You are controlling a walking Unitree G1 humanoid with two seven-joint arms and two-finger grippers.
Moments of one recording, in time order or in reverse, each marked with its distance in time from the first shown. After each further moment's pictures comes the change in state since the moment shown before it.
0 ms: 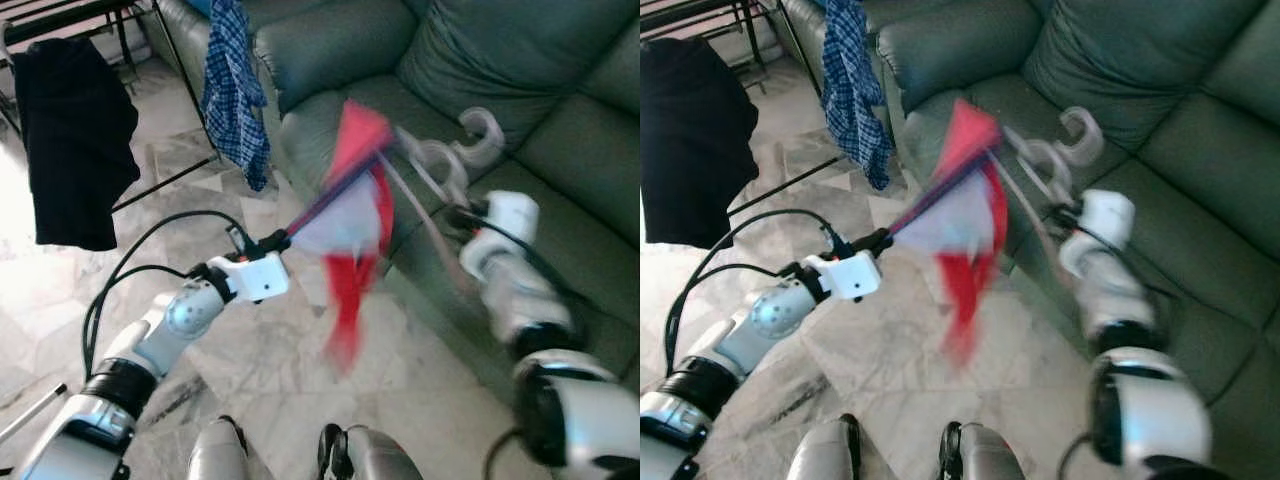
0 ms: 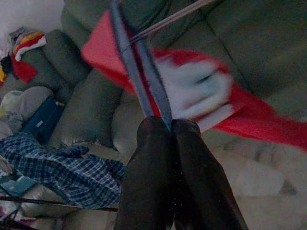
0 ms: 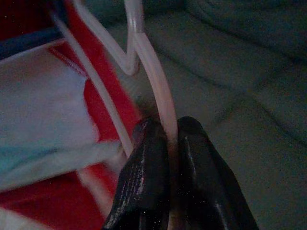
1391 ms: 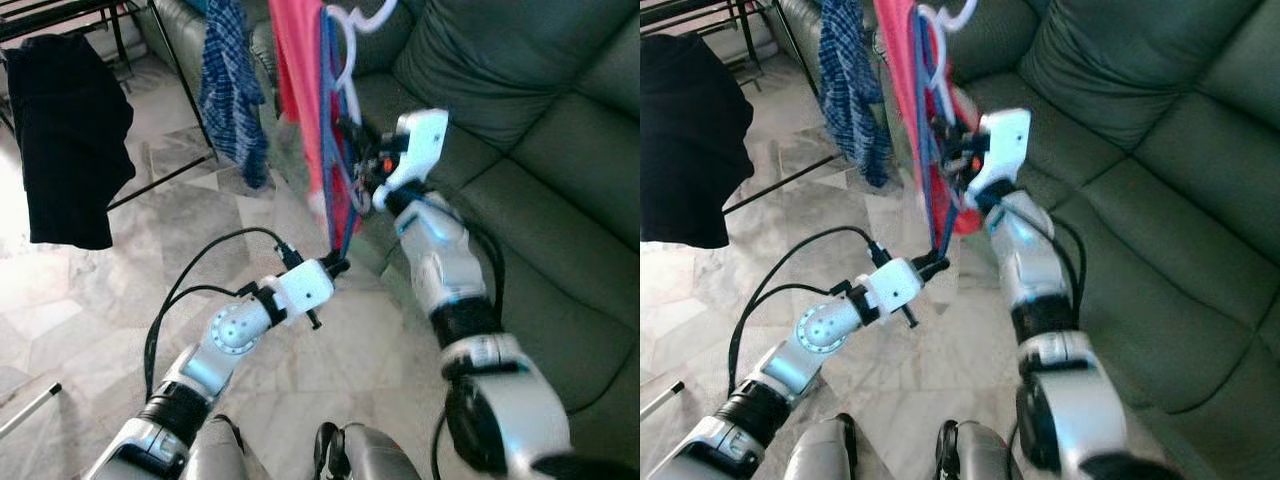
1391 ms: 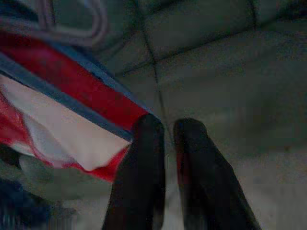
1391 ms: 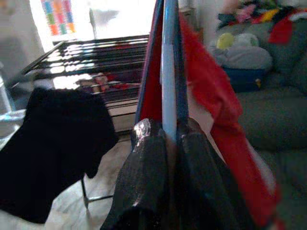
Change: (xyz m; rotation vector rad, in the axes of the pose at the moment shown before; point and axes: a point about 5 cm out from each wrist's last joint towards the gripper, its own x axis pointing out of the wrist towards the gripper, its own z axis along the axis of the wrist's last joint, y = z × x) left arm 0.020 -0.049 0.038 -0.381 -0.116 -0.146; right arm -0.009 0.142 0.070 -0.028 -0.438 0.579
